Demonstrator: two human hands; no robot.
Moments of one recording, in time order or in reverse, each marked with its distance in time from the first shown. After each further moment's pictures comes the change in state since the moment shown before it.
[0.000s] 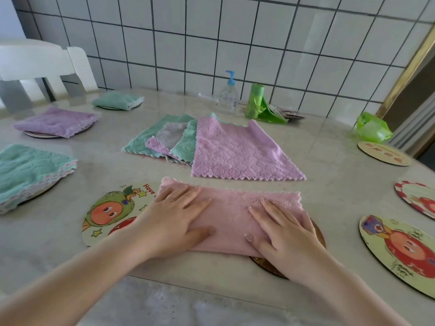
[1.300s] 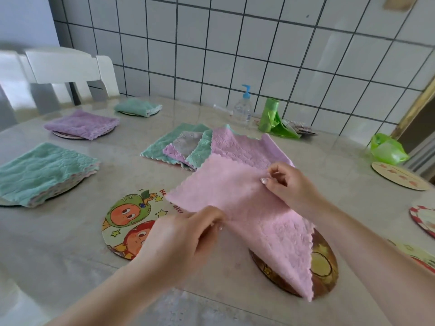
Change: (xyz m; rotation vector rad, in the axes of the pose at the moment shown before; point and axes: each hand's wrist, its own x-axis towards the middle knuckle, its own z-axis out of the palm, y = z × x) left_hand -0.041 0.023 -0.013 -0.462 0.620 0.056; right_hand 0.086 0.008 -0.056 0.727 0.260 -0.207
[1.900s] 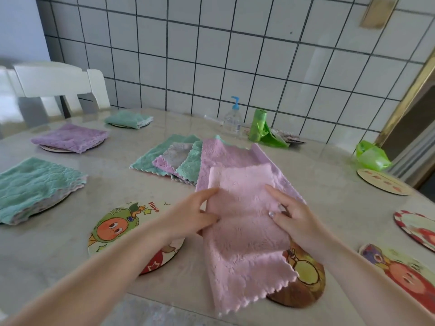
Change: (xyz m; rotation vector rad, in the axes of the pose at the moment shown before) left_hand 0.070 -0.016 0.021 -0.674 -0.369 -0.460; right_hand -0.046 0.014 -0.008 0.101 -0.070 0.058
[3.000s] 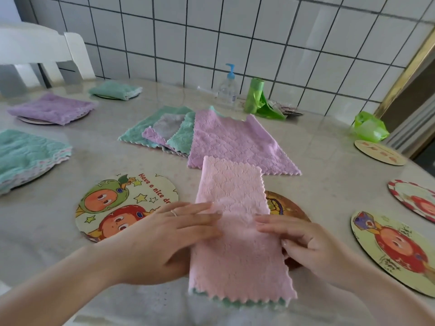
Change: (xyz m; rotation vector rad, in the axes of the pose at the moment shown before) left_hand -0.072 -0.035 0.001 0.978 -0.136 0.655; right_hand -0.076 0.007 0.009 0.096 -0.206 -0.061
